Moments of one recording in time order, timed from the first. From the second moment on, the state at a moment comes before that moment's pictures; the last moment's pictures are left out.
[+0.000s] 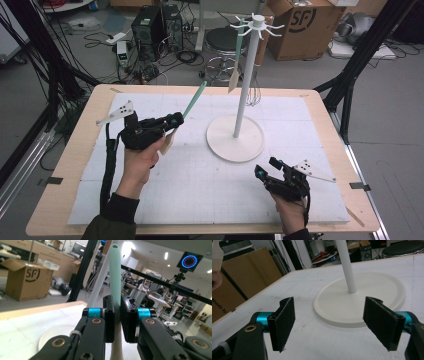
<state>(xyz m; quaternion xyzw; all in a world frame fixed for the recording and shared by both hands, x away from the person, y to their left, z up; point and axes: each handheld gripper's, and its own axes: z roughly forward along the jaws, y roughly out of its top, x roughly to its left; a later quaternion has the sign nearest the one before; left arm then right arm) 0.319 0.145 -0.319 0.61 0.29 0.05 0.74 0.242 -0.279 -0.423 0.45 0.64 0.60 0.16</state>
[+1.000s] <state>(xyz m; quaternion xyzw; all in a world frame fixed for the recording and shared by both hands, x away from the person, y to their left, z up) 0.343 0.111 -0.261 0.57 0.24 0.06 0.78 0.241 -0.292 -0.425 0.46 0.63 0.60 0.16</state>
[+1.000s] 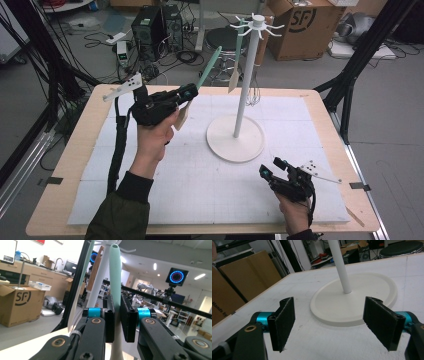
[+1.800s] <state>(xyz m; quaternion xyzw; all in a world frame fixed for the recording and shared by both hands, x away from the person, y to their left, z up) 0.349 0.084 -0.233 0.58 0.23 0.08 0.77 0.241 -0.293 -0.425 0.46 0.63 0.61 0.15</state>
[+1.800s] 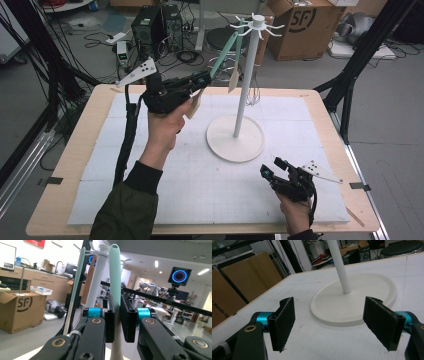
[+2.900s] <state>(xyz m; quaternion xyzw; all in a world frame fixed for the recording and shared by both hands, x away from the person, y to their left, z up) 0.356 0.071 -0.236 0.59 0.25 0.07 0.77 0.239 -0.298 -0.424 0.47 0.62 0.61 0.16</state>
